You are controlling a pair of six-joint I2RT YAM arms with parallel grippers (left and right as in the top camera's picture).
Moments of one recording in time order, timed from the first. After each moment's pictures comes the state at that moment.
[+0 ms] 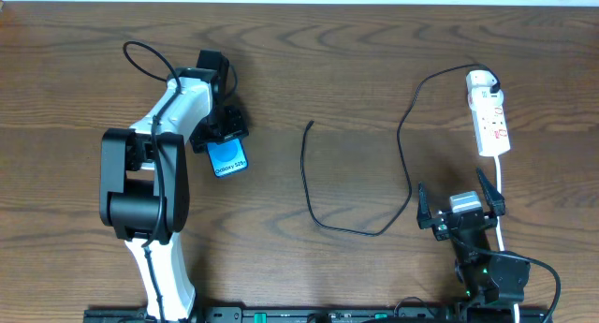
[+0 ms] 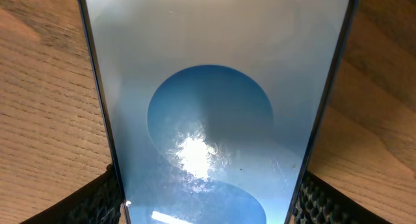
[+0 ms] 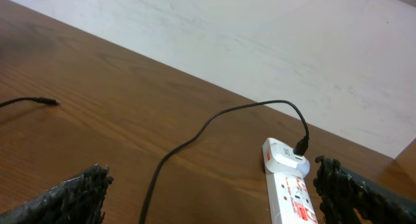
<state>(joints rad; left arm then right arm) -0.12 2.10 1.46 -0.91 0.02 -0.49 -0.03 0.01 0.01 -0.05 -0.21 -0.34</state>
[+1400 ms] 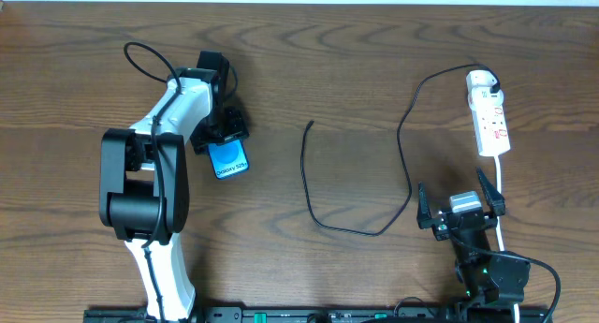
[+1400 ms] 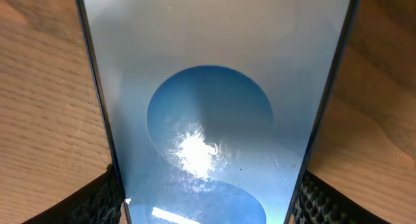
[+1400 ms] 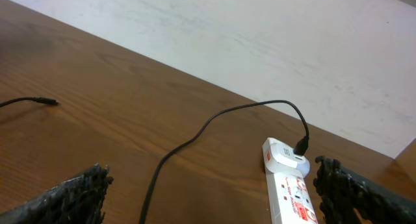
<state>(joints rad) -0.12 2.09 1.46 -0.93 0.04 -0.49 -0.03 0.01 0.01 -0.05 -0.21 -0.34</state>
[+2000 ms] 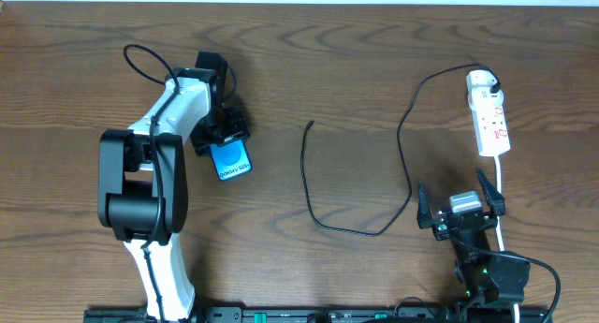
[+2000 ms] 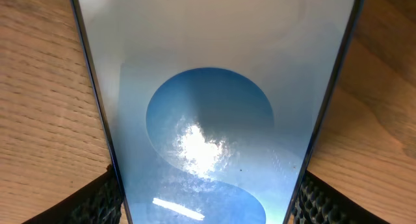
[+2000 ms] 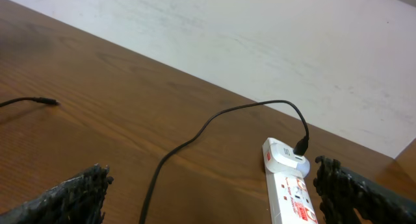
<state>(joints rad) -0.11 2.09 1.45 -0.94 0.09 -0.49 -0.03 0.01 0.01 -0.05 -0.21 -0.34</state>
